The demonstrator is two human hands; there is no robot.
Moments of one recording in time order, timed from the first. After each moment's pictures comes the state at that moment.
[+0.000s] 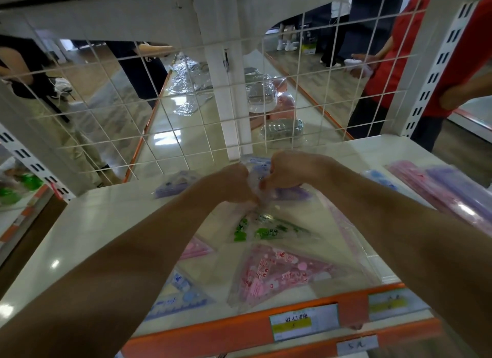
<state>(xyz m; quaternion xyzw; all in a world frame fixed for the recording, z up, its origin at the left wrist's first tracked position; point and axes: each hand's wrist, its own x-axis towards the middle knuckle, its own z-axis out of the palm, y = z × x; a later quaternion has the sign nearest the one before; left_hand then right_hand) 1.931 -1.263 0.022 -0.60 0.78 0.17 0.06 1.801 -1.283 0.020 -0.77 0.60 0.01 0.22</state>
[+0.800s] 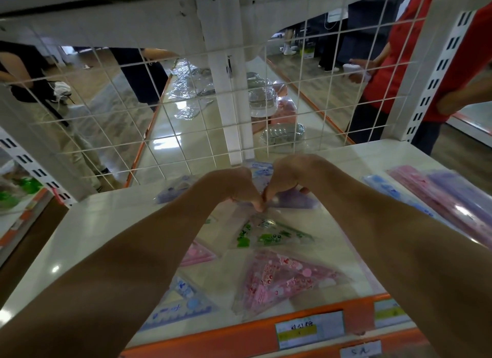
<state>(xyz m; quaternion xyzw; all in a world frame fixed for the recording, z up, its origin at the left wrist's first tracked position) 1.931 -1.280 0.018 -0.64 0.71 0.28 0.07 1.811 -1.286 0.028 -0.71 0.64 0.08 0.27</state>
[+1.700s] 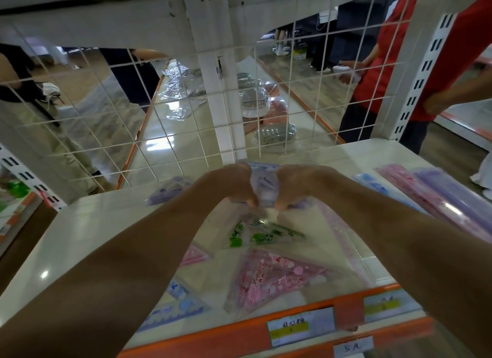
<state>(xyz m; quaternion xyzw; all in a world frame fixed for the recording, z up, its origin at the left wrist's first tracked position) 1.924 -1.279 0.022 -0.60 0.77 0.18 0.08 1.791 -1.264 0.026 -0.76 0.61 0.12 0.17</state>
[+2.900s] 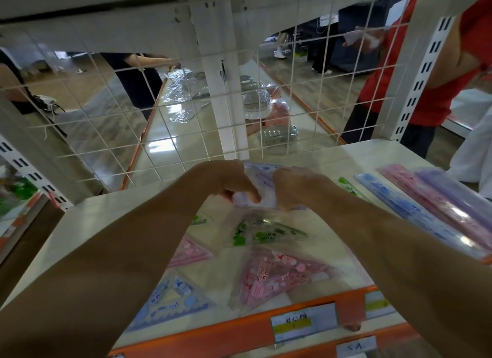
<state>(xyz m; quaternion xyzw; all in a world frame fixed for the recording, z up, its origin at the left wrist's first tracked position) 1.938 -1.288 0.024 -0.64 0.66 0.40 -0.01 1.806 -1.244 0.029 -0.75 0.64 0.09 0.12</state>
